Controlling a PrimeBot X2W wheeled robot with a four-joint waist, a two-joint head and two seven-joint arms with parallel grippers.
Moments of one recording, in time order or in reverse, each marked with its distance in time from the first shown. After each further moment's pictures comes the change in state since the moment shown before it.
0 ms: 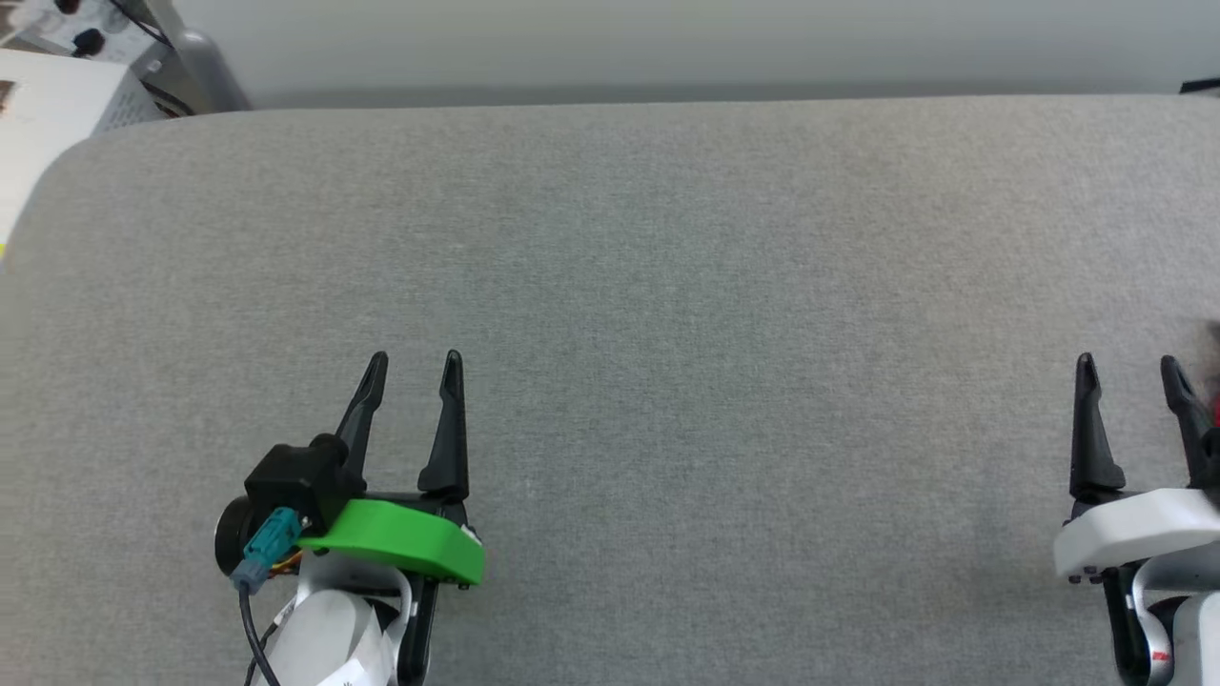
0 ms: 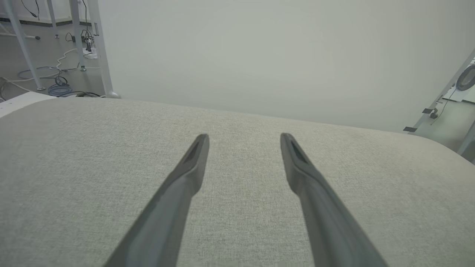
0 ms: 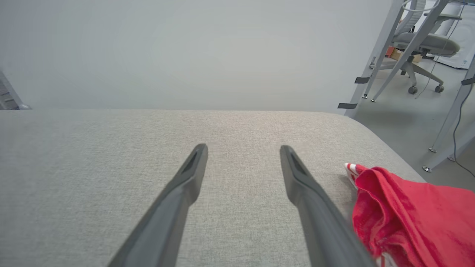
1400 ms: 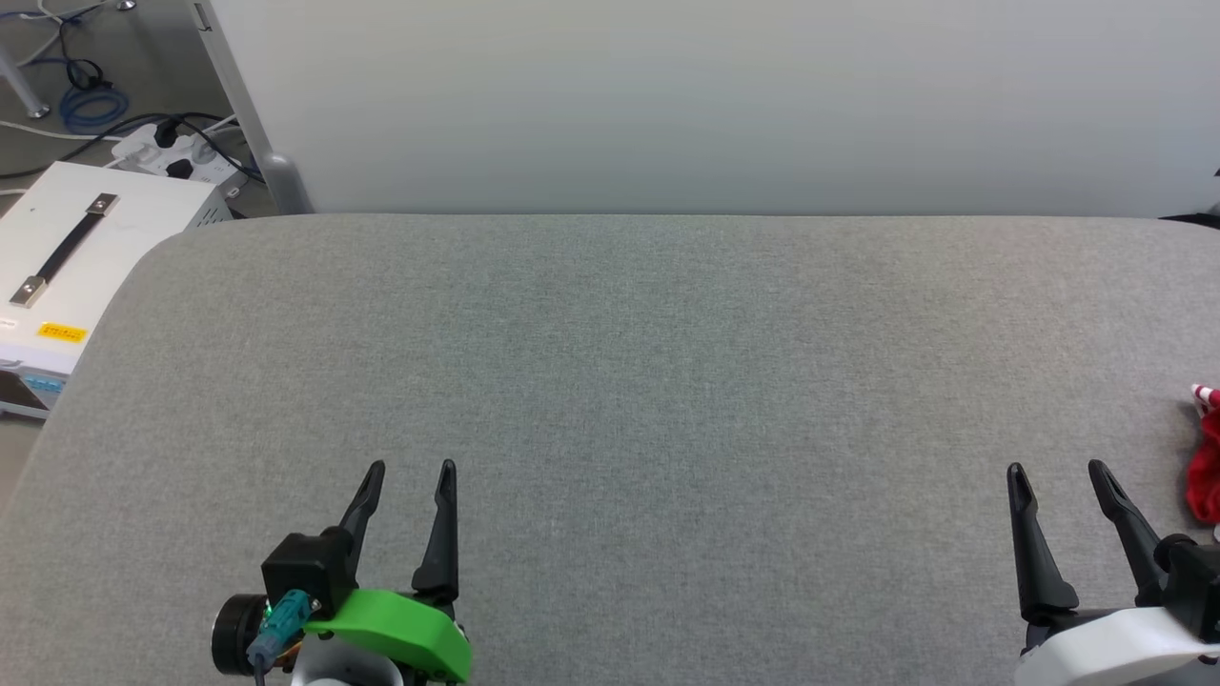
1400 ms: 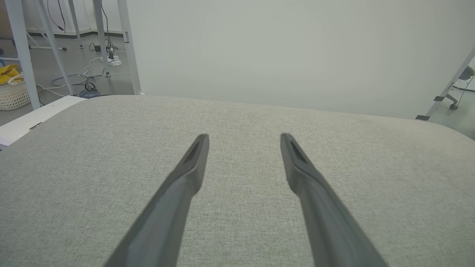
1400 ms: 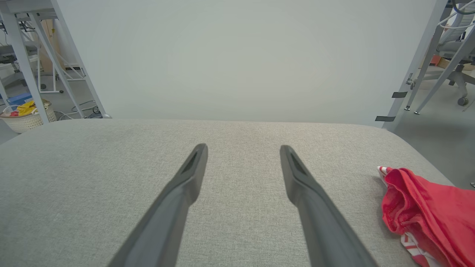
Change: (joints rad) left arm 0.139 0.010 0.024 0.062 0.051 -0.026 0.000; right arm 0.320 0.028 0.146 -0.367 0.095 0.000 0.178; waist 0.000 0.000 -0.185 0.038
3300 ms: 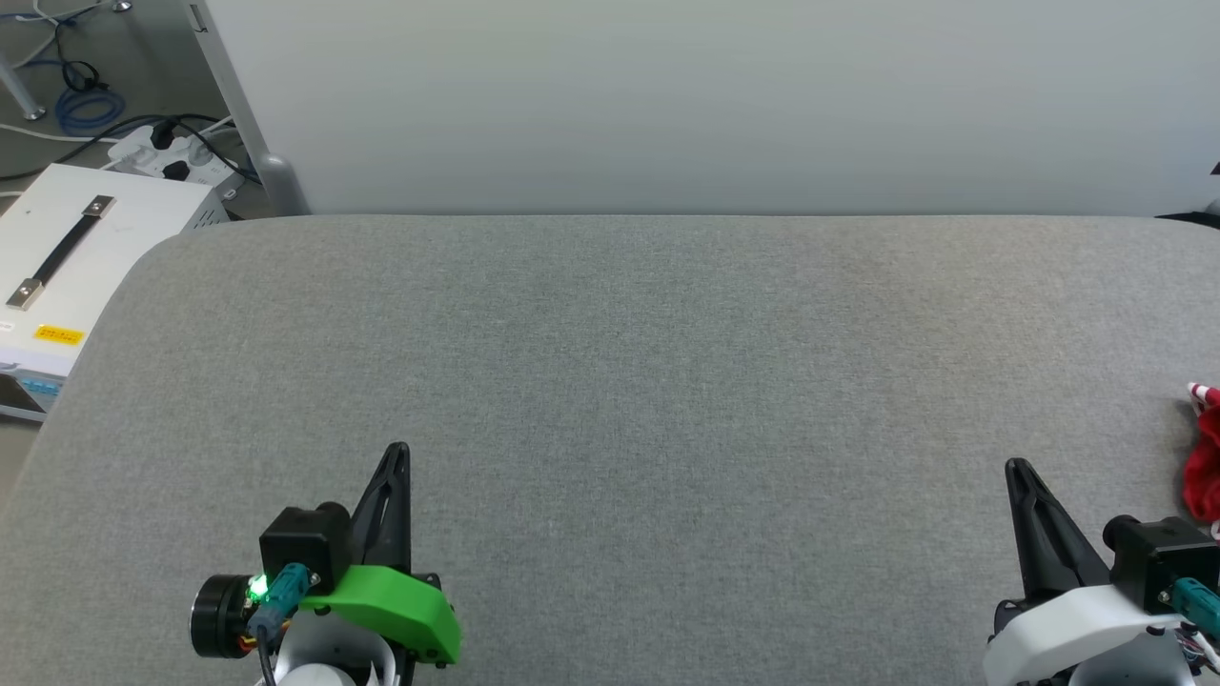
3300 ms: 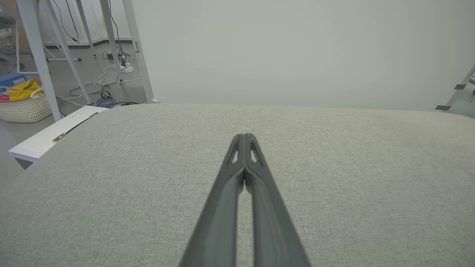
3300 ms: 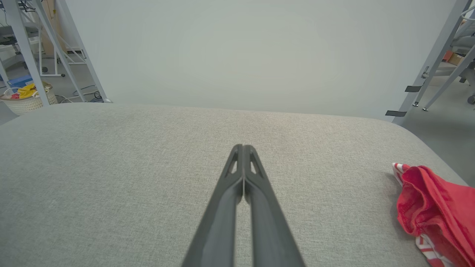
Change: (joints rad) left arm -0.001 -0.027 0.061 -0.073 0.111 0.009 0.107; right arm -0.063 0.000 0.031 0.108 -0.041 0.000 0.000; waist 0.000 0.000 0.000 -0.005
